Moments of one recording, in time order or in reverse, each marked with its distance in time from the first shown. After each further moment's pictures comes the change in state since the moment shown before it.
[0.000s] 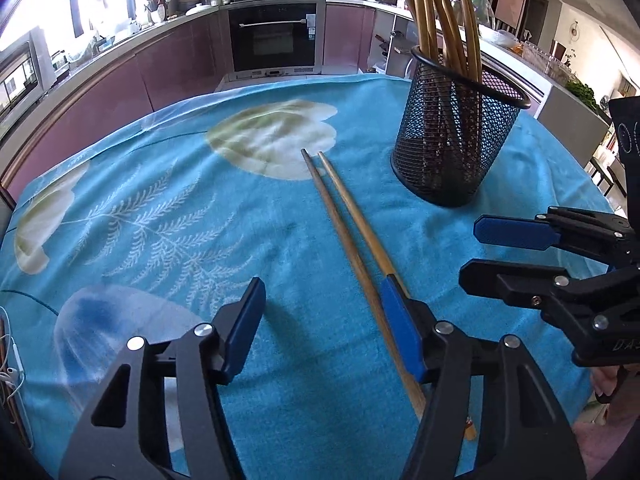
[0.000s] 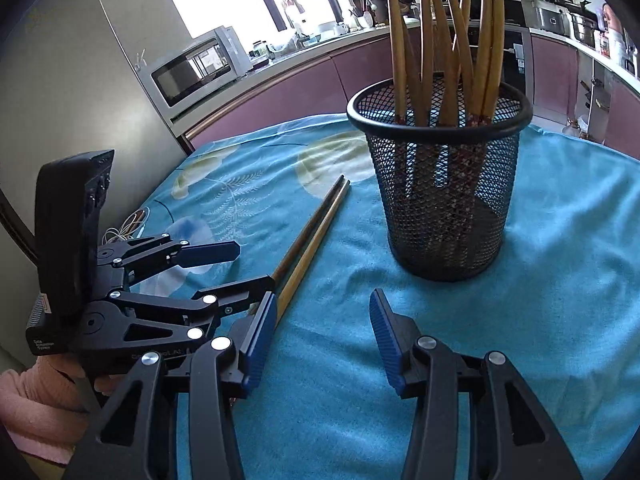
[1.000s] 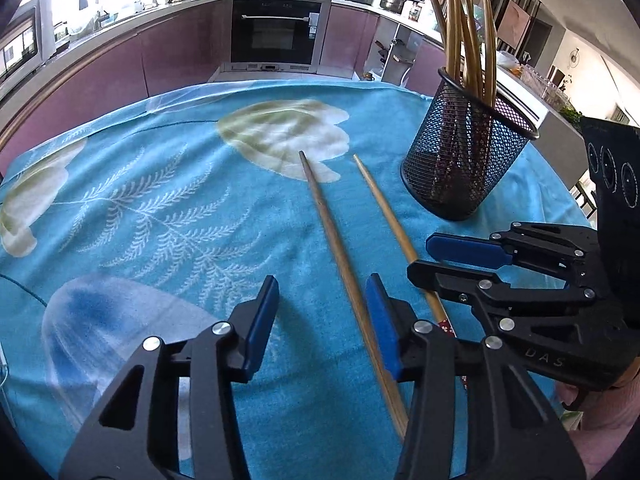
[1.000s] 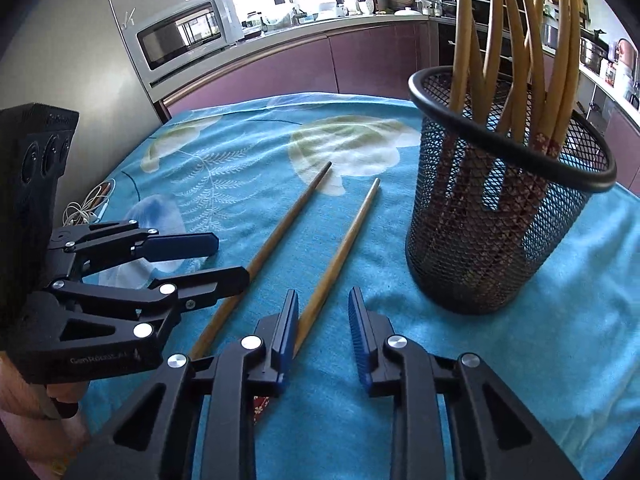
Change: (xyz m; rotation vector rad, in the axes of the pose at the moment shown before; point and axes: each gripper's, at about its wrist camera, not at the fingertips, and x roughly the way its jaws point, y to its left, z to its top) left arm 0.003 0.024 0.004 -0.075 0.005 -0.086; right arm 0.032 0.023 0.013 -0.088 0.077 -0.138
